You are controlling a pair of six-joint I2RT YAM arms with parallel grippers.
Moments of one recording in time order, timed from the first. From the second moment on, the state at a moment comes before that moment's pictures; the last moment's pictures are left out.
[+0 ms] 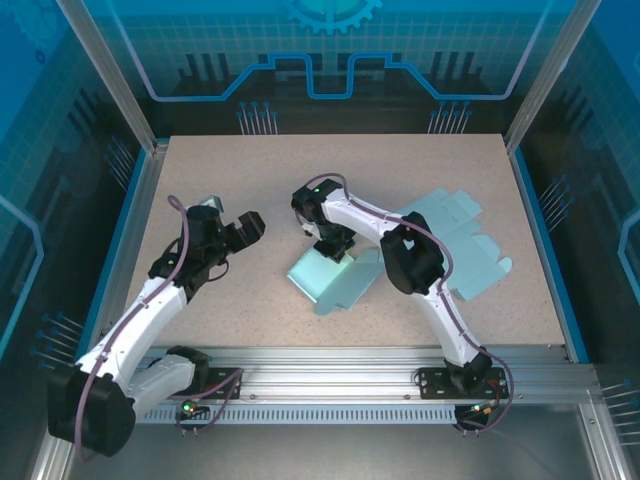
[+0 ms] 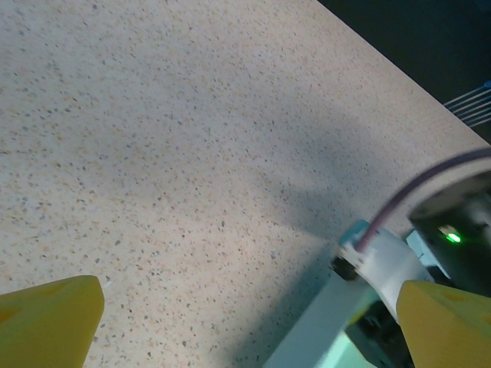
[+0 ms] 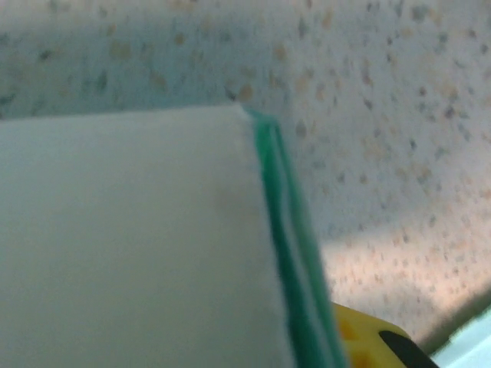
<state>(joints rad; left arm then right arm) -0.22 1.01 0.72 -0.33 0.03 -0.73 0.73 2.40 2.06 -1.40 0.18 -0.08</state>
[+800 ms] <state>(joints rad) -0.21 1.14 0.68 -0.25 0.13 -0.73 0.69 2.50 2.33 -1.44 0.15 -0.13</state>
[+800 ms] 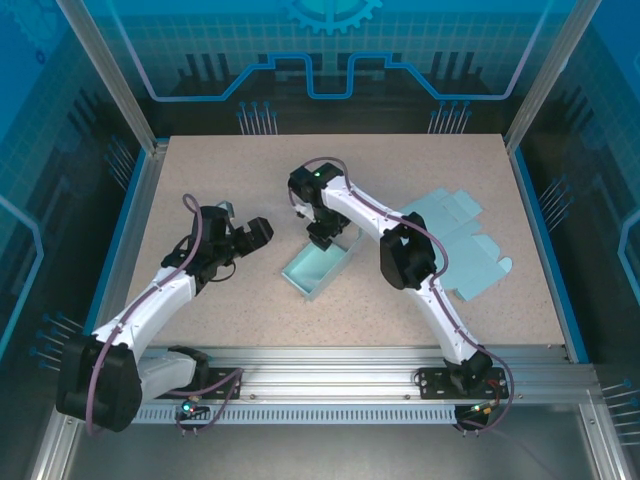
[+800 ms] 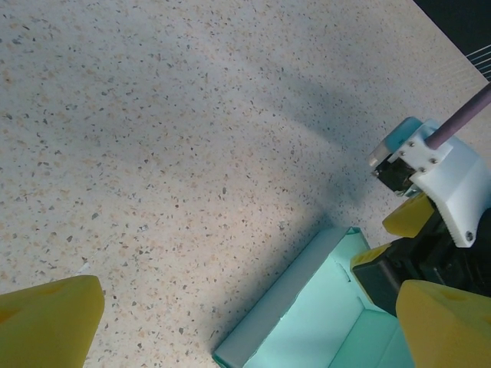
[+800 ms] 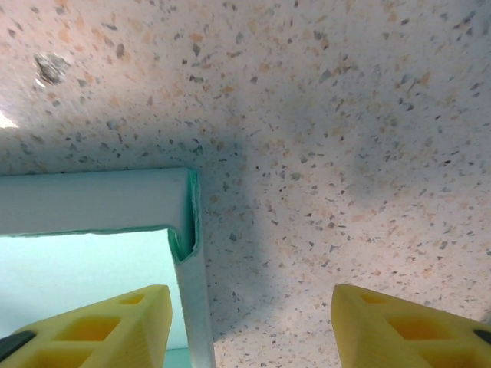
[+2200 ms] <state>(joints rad) -0.21 1.10 0.65 -0.24 0.13 -0.72 0.77 2.43 2.11 -1.12 0.44 -0.26</state>
